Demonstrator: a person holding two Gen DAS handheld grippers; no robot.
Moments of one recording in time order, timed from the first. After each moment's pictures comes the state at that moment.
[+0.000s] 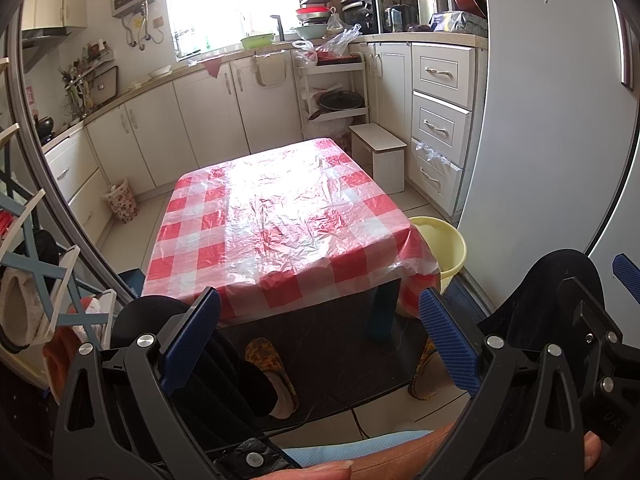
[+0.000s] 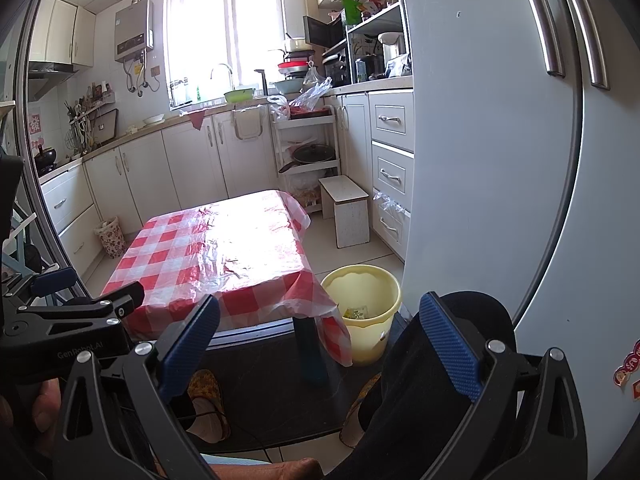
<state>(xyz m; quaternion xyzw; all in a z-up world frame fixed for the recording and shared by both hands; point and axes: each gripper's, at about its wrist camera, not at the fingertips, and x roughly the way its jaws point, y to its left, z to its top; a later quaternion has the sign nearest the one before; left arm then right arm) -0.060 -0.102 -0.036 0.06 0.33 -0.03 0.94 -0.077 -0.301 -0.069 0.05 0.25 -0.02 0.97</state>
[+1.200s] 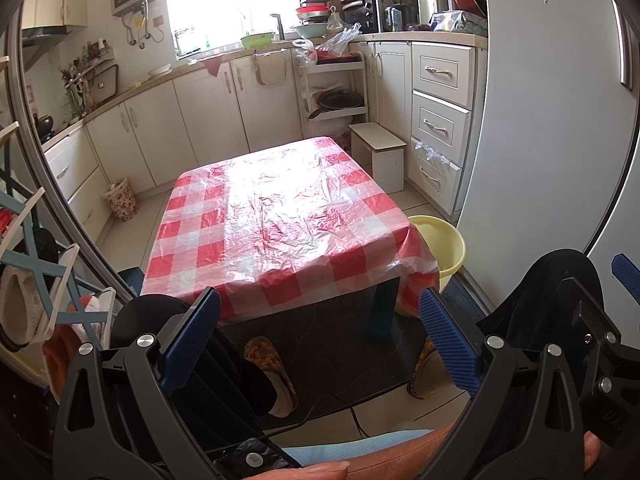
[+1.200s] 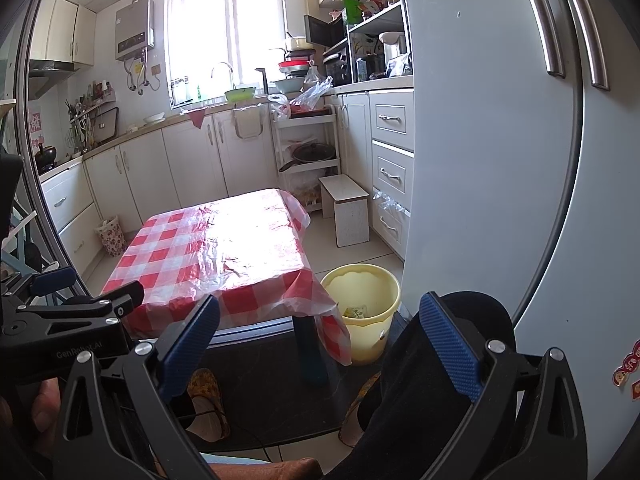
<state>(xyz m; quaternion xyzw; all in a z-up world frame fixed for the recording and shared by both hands) -0.061 -0.102 -0.037 0.06 0.33 -0.03 0.94 -0.078 -0.304 -0.071 0.05 0.25 -0.03 0.97</state>
